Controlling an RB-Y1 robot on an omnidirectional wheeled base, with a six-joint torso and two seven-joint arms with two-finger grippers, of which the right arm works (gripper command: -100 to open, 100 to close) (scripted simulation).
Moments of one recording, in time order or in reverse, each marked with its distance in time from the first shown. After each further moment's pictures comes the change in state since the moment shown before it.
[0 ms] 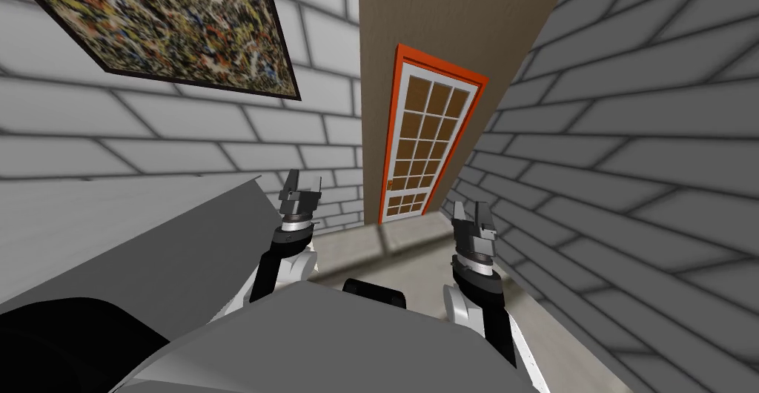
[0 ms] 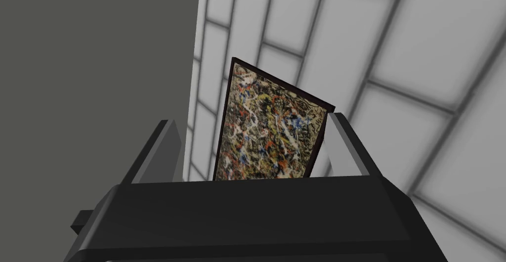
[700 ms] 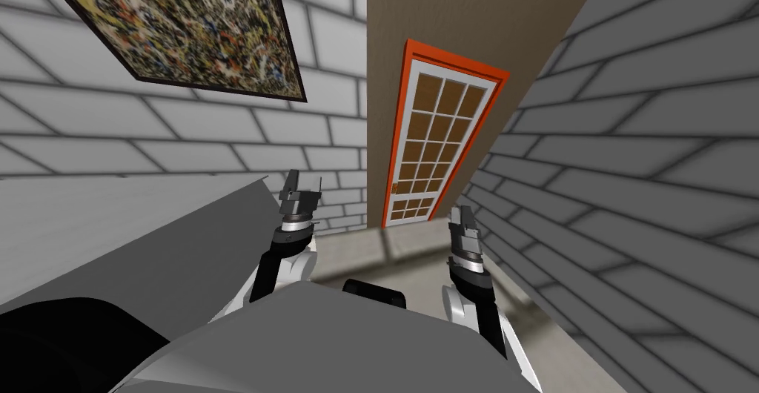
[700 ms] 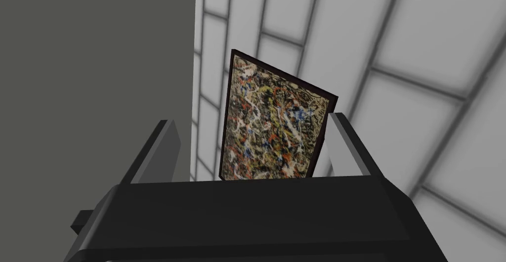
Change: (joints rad) arm -0.023 -0.021 -0.020 0.121 -0.010 -0.012 0.145
